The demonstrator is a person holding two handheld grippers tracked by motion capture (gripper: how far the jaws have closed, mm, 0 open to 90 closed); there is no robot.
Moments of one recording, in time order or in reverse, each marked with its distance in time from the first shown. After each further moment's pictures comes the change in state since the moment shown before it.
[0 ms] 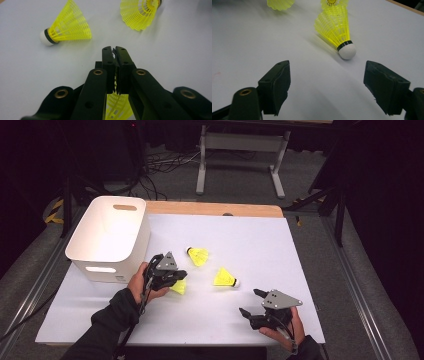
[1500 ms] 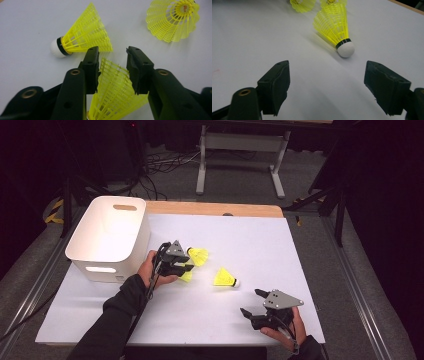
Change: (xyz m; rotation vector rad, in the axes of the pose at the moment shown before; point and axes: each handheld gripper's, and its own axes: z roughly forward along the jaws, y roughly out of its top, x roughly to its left) left arm 0.032 0.011 0.032 0.027 0.001 -0.031; right arm -0.002 -0.002 -0.002 0.003 0.002 -0.003
